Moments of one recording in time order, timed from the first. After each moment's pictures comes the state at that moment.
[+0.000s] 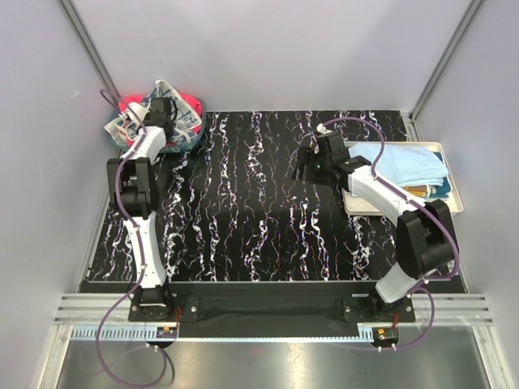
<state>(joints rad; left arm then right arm) 0.04 2.25 1.87 -0.40 -0.52 -0.98 0.42 1.62 1.19 -0.36 -0.06 0.47</state>
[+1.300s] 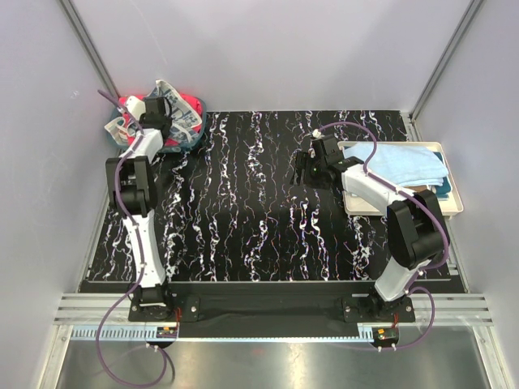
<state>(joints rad) 0.07 2.30 1.88 -0.16 -0.37 -0.87 0.42 1.71 1.19 -0.34 -0.07 0.48</state>
